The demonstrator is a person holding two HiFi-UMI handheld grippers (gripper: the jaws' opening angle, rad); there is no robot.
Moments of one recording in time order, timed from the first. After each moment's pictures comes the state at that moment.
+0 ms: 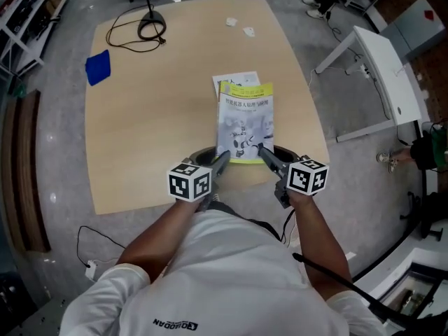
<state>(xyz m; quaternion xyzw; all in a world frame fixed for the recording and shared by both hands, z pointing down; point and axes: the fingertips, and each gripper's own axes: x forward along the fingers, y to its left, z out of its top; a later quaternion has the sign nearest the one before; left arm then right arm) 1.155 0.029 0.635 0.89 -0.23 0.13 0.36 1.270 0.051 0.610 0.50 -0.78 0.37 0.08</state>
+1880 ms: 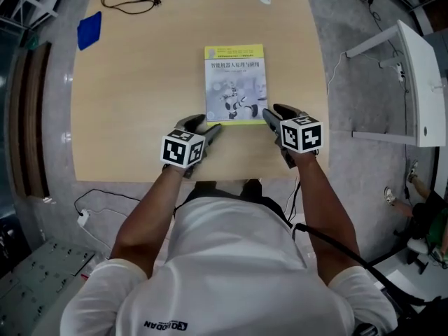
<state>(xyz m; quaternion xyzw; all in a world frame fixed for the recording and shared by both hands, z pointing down) 1.200 -0.024 0.728 0.85 -0.31 0.26 0.35 1.367 -0.052 0.703 0.44 -0.79 0.34 0.27</state>
